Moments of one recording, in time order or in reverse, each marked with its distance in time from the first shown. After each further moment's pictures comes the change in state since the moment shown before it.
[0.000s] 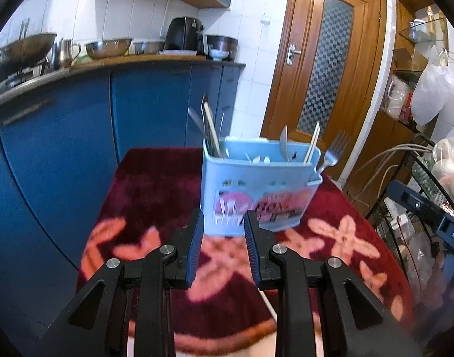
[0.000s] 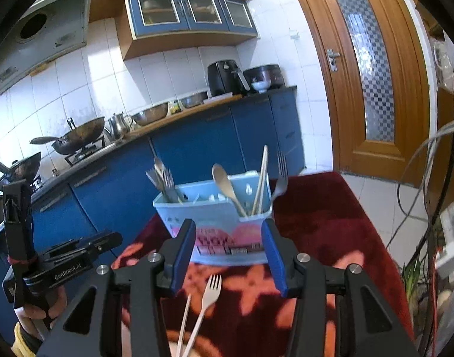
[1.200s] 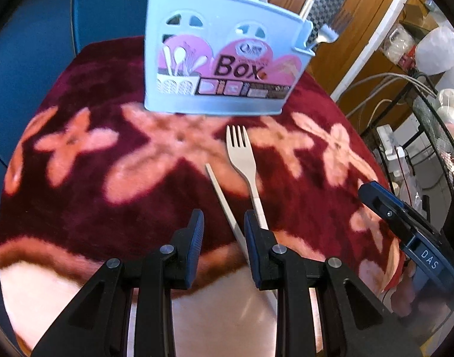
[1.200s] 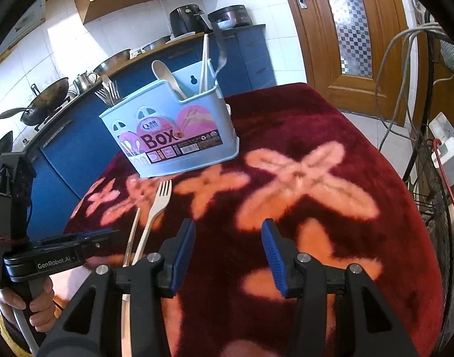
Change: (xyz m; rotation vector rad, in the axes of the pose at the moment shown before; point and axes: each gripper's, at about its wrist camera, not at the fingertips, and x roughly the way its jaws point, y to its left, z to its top) left arm 0.079 -0.039 -0.080 -0.036 0.429 -0.107; right arm 0.020 -0.050 -0.099 0.112 0.251 -0.091
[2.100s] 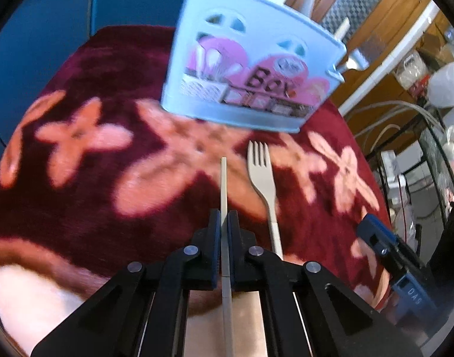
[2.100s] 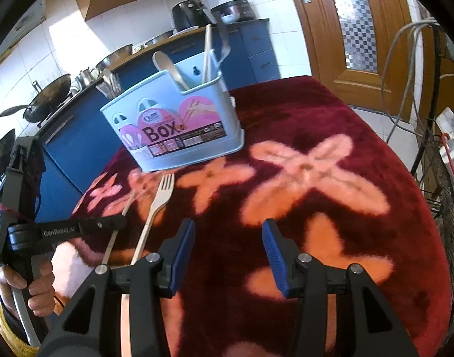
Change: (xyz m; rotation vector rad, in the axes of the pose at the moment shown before) left arm 0.002 0.031 0.017 -0.139 -0.022 -0.028; right arm 0.009 0.005 -0.002 -0.011 0.030 0.027
